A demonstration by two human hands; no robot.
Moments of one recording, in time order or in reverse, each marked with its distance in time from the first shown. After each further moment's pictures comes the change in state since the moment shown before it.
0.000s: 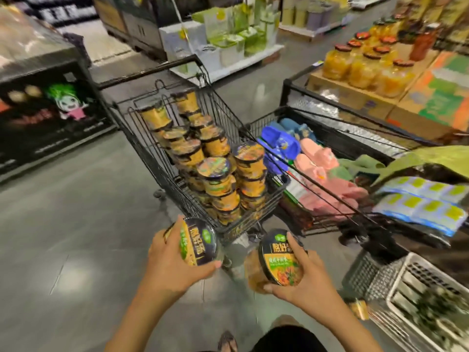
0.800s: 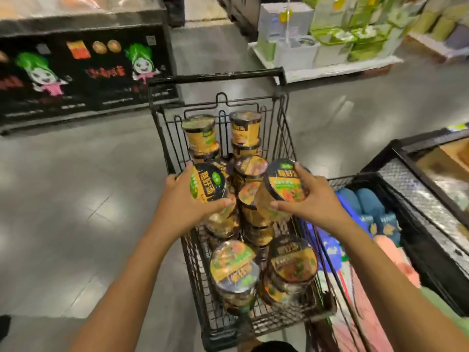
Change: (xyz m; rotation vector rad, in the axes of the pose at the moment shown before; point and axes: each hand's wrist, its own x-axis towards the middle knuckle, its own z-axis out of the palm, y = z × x) left_hand 0.345 0.078 -0.088 -0.177 0.244 -0.280; right_hand 0.497 -0.178 -0.070 -0.189 -0.209 -0.312
